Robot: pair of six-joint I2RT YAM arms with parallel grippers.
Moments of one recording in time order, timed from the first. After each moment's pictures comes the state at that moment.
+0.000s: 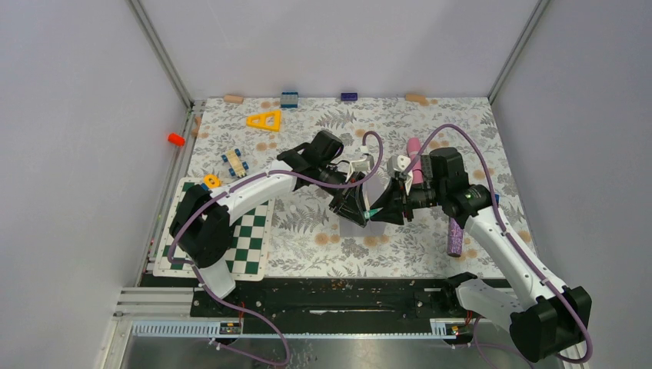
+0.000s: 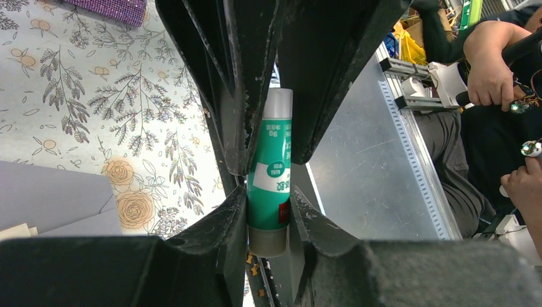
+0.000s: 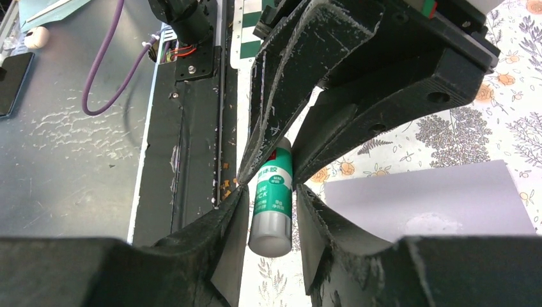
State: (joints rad) left arm -0.75 1.72 1.34 -0.48 1.27 0.22; right arm 0.35 1.04 0.88 -0.54 -1.13 -0.47
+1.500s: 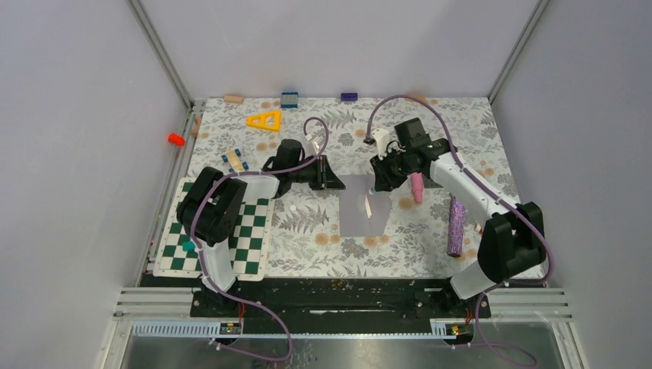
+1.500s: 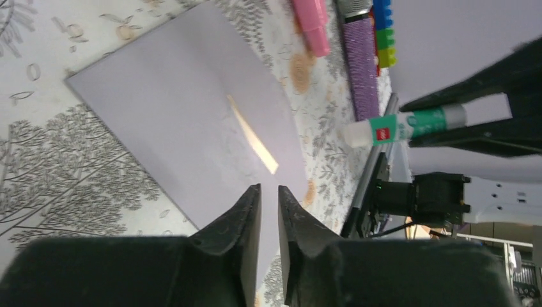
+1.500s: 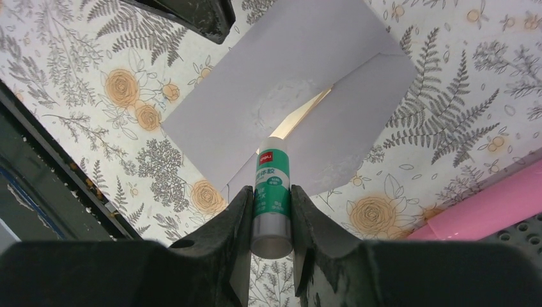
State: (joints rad) left arm -0.46 1.85 0.97 0.37 0.80 -0.64; right arm 0.38 1.52 1.23 -0.73 -0.43 -0.31
